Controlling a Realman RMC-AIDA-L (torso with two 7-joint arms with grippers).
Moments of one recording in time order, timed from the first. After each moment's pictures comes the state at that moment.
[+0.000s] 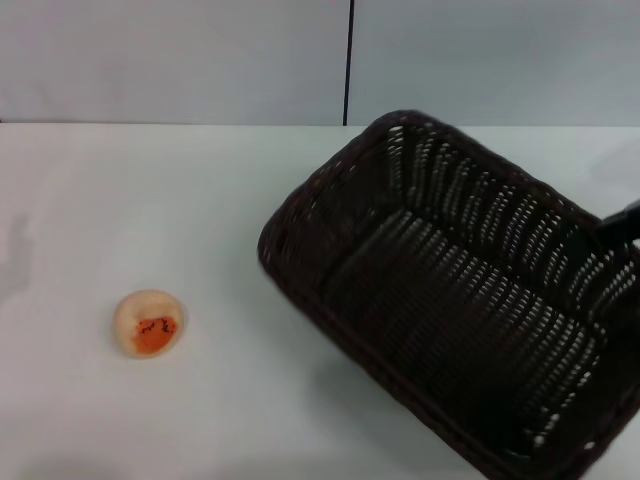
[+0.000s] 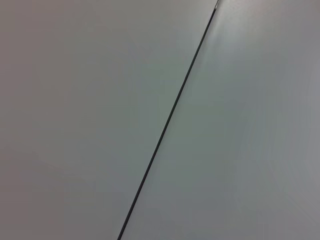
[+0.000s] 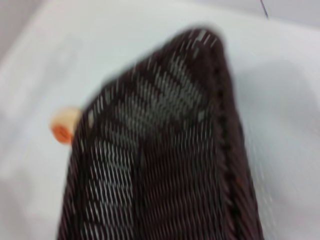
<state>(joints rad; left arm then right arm) -0.17 -2.06 -0.70 -0.05 2.08 1.92 -0.67 0.73 1.91 -0.70 -0.91 -2.46 -1.87 2.21</state>
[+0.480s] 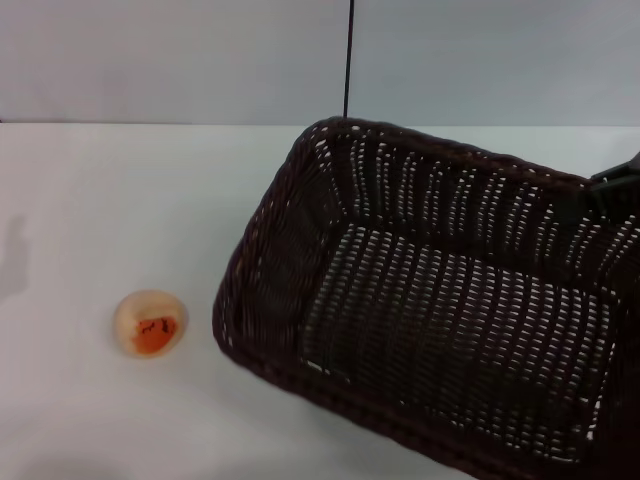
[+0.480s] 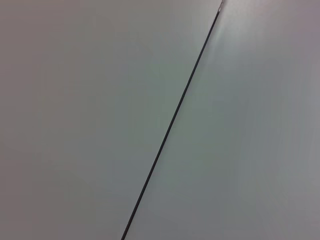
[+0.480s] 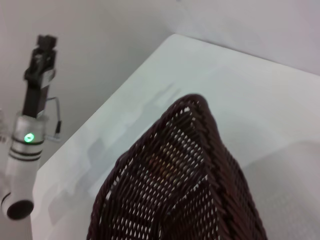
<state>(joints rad) -0.16 -2.06 -0.70 -0.05 2.07 1.92 -0.68 0.74 1.86 -0.70 -0.85 -2.22 -1.98 2.12</state>
